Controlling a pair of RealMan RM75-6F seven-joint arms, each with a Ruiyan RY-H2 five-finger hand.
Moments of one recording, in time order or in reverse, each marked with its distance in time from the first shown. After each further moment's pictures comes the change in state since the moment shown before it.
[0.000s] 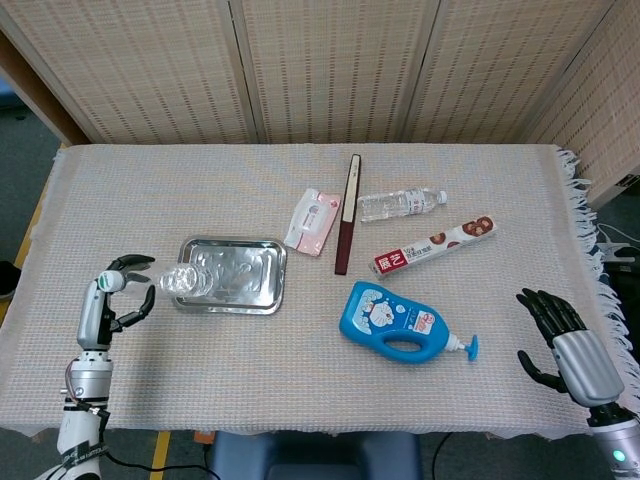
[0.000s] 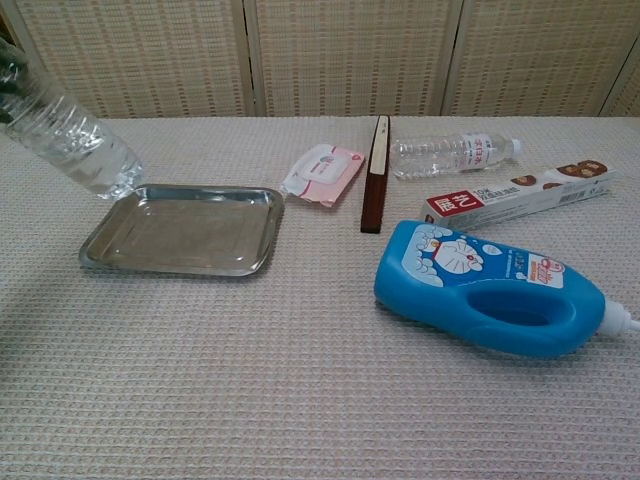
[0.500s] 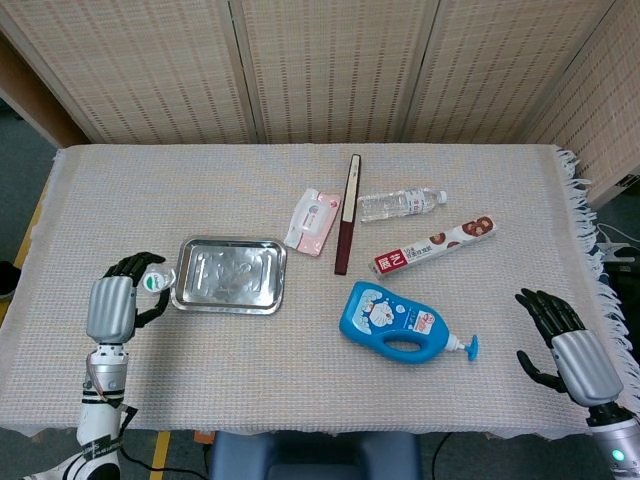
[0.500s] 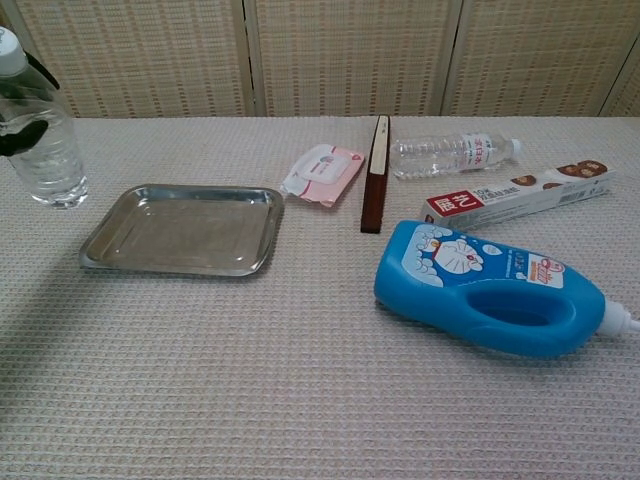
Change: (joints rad) left arm -0.049 -0.089 -0.023 0.063 0.015 0.003 0.733; right arm 0.002 -0.001 0.001 0.002 0.003 -0.005 -0.001
